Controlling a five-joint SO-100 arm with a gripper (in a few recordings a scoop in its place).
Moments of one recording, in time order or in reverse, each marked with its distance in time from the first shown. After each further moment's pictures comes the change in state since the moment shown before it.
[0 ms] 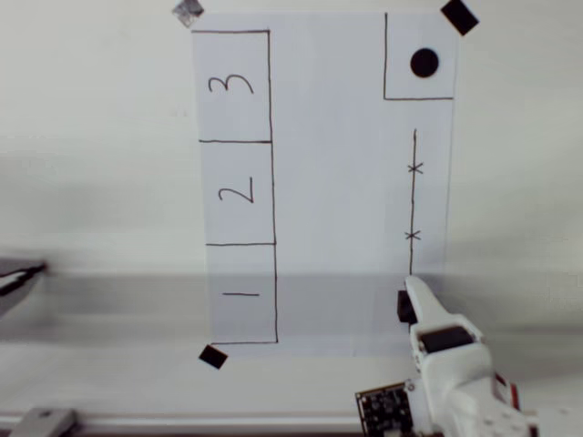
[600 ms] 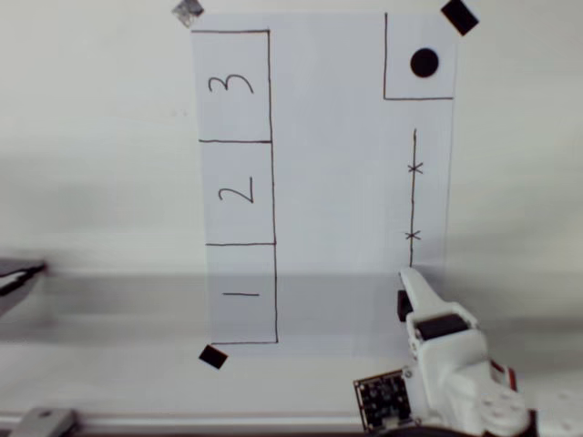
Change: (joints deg) arm 1.2 0.0 3.3 -4.2 -2.1
